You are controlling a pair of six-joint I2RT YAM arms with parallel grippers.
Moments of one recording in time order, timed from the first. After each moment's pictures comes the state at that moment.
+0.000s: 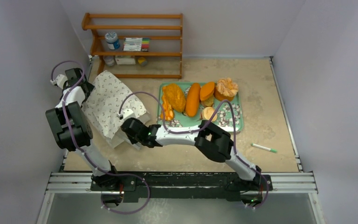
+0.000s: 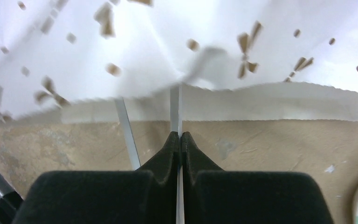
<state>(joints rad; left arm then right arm) 0.39 1.81 1.27 -0.33 -0.35 -0.72 1.25 2.28 1.71 -0.13 0.32 0.41</state>
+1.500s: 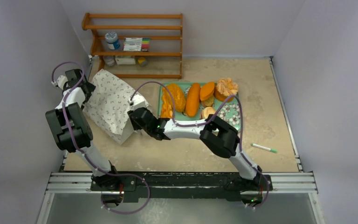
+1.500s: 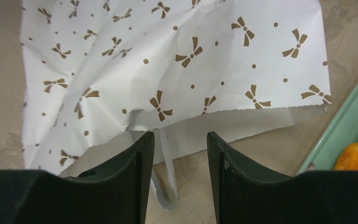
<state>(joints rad) 0.39 1.79 1.25 -0.33 -0.28 -0.74 1.15 2.23 1.62 0.08 0.44 0.37</state>
